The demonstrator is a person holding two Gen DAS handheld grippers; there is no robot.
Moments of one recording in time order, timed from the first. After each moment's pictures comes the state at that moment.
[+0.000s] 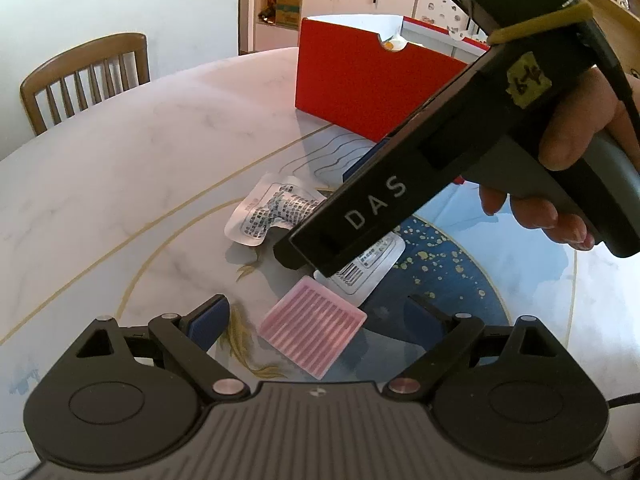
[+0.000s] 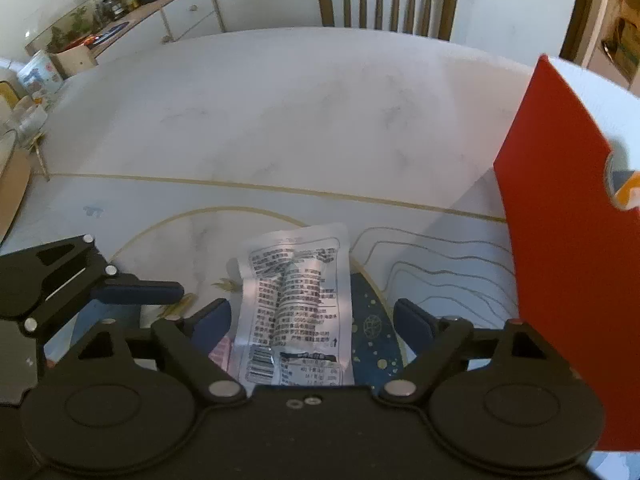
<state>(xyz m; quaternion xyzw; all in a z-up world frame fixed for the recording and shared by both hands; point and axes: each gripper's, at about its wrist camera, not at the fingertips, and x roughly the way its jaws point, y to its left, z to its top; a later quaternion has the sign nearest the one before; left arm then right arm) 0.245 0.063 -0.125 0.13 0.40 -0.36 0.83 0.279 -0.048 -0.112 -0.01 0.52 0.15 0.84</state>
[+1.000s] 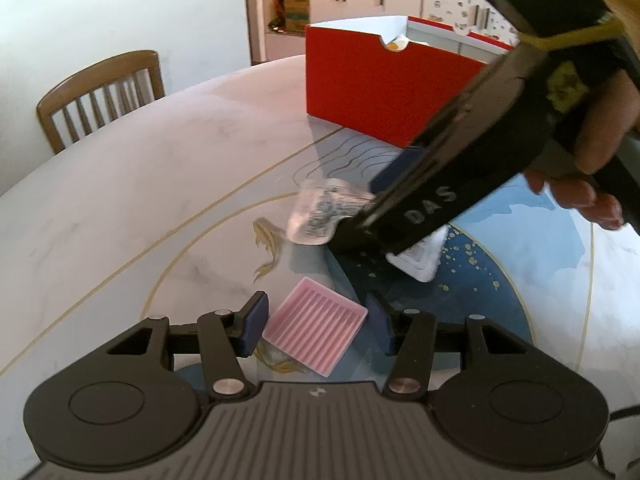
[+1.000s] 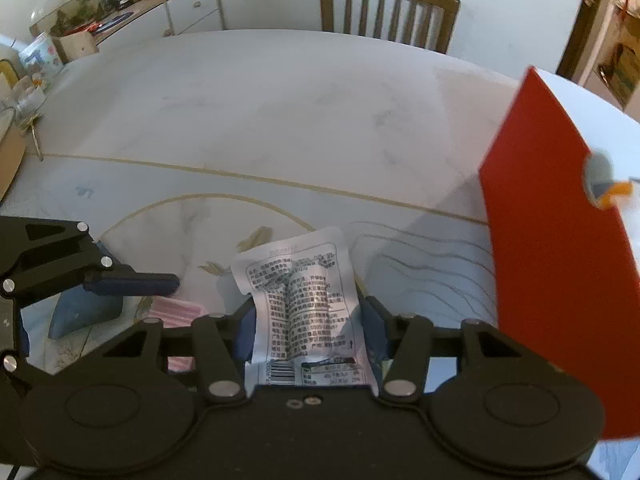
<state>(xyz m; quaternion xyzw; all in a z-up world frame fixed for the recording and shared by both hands) 0.233 0.060 -0.122 0.16 0.38 -0.34 0.85 0.263 -0.051 -0.111 -0.05 0.50 0.15 0.85</state>
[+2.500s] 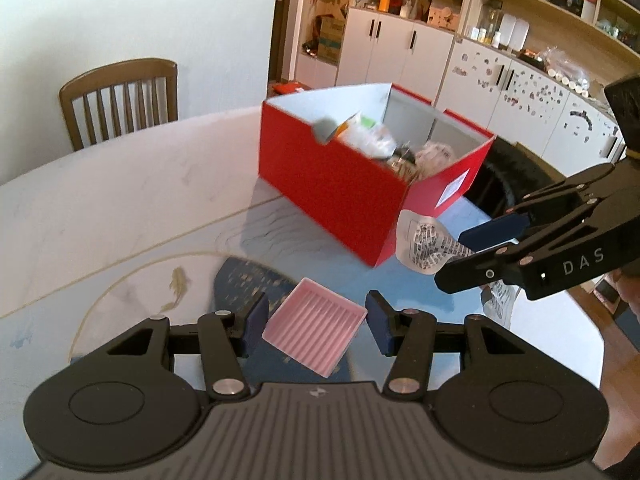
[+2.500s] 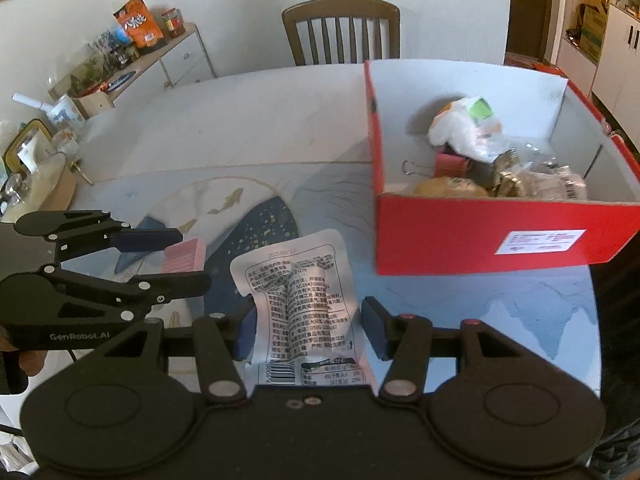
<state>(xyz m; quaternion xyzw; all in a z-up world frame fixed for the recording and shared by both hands) 0.178 -0.004 -0.041 0.06 0.38 -0.30 0.87 0.149 -0.172 -0.033 0.03 0.47 0.15 0.87</state>
